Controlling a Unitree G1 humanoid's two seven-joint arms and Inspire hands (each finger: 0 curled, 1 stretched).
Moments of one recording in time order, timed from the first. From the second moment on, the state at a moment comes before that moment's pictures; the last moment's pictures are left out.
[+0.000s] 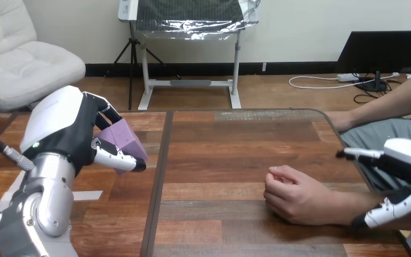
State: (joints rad) left arm -0.13 0.43 -0.19 -0.56 0.88 0.76 -0.42; right arm -0.25 -0.93 0.03 0.56 -0.45 -0.59 0.50
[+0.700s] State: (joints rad) left arm -0.13 0.42 -0.19 -0.56 0.88 0.76 -0.43; right arm -0.26 -0.94 0.10 0.60 -0.52 -0.63 0.48
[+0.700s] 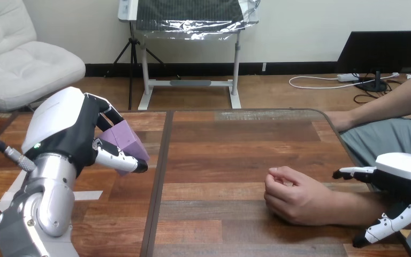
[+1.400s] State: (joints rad) left arm -0.13 0.42 -0.18 -0.56 0.88 0.76 -0.43; right arm -0.30 -0.94 0.17 0.66 -0.61 -0.68 0.34
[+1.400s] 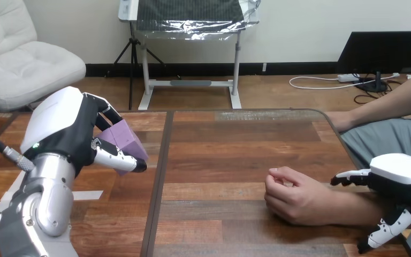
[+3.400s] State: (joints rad) left arm -0.13 0.42 -0.18 -0.56 0.87 0.75 -0.43; right arm -0.35 -0.86 0.33 0.69 -0.79 -0.49 0.01
